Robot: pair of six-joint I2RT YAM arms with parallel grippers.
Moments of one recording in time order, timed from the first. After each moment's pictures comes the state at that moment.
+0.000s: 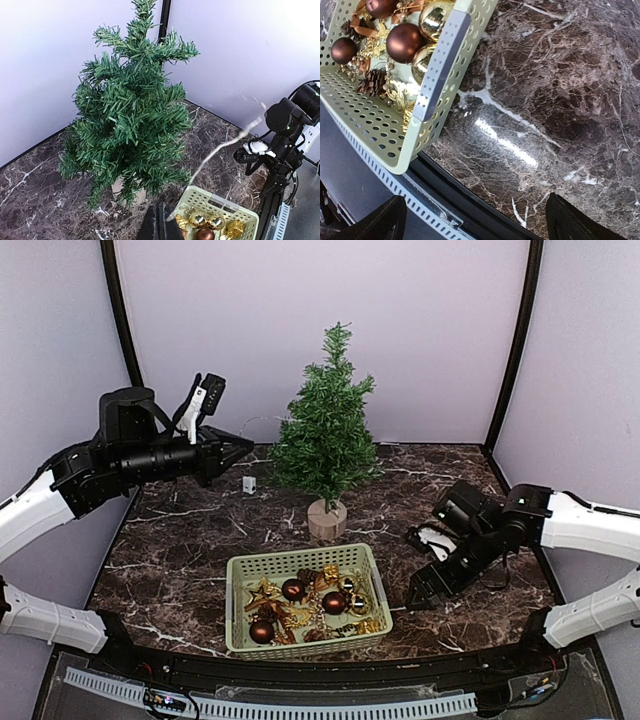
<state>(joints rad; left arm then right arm) -0.75 1.08 1.13 -0.31 0.17 -0.09 0.90 1.16 0.88 -0.95 -0.22 0.37</state>
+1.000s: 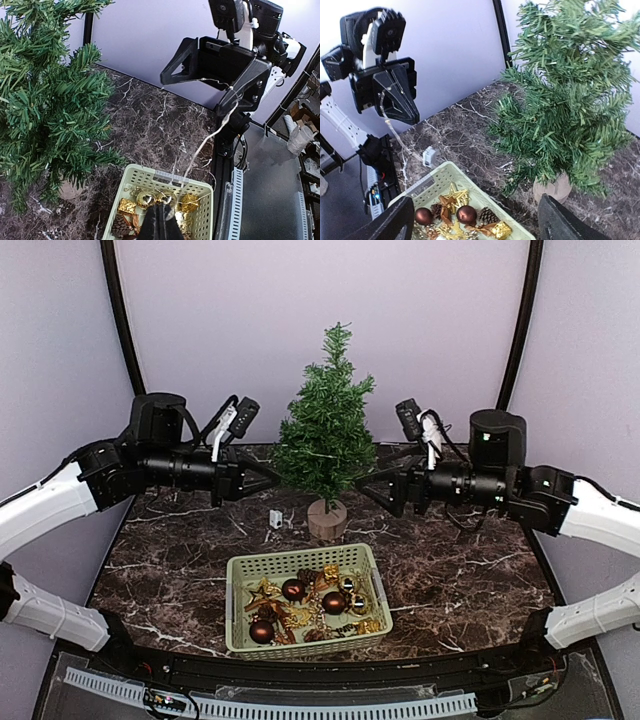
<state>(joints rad) -0.74 1.19 1.14 -0.35 0.54 -0.07 0.93 1.09 1.01 -0.16 -0.18 0.19</state>
